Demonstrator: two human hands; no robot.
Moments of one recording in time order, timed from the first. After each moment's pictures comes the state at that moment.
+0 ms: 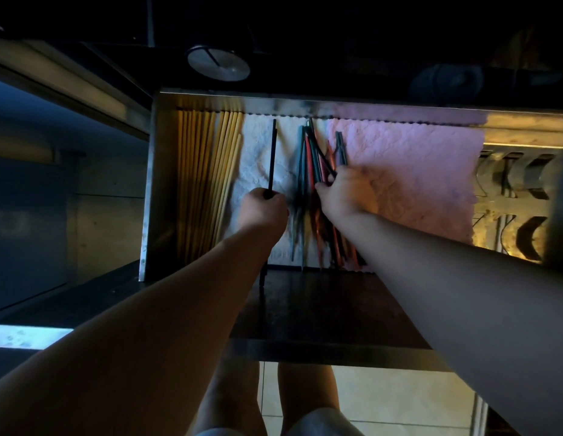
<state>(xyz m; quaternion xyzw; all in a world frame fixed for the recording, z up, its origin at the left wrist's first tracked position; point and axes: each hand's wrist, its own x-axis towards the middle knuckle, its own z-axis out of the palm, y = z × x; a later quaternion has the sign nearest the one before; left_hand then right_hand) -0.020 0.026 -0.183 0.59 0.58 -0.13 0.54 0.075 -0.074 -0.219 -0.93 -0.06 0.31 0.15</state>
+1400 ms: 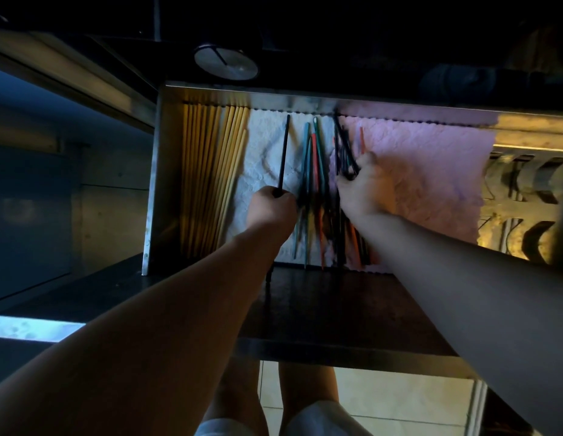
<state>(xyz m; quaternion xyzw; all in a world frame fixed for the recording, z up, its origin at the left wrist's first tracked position) -0.019 0.021 -0.187 0.59 0.57 -0.14 0.55 0.084 -0.085 -0.210 -0.94 -0.04 0.27 0.20</state>
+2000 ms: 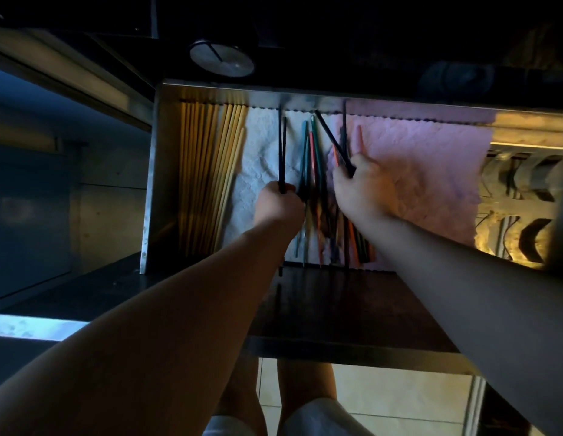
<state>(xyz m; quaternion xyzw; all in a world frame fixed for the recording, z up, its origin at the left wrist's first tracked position) -0.006 0.010 -0.197 0.59 0.58 -0.13 0.55 0.084 -0.088 -0.198 -0.95 -0.10 0.23 0.20</state>
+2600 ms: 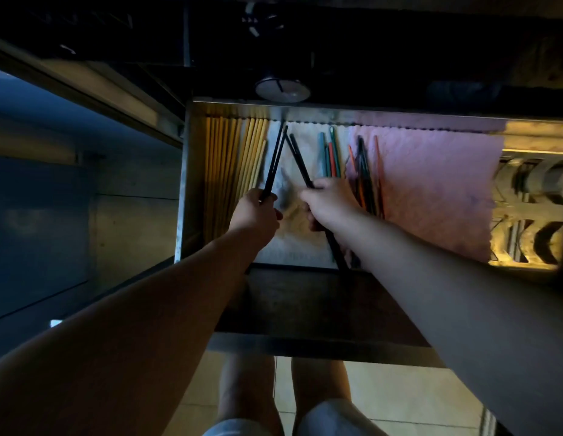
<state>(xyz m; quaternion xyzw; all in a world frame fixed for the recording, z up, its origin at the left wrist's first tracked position) -0.046 0.075 -0.184 0.61 0.55 -0.17 0.54 0.042 -0.024 -0.185 -0.81 0.05 0.46 0.37</state>
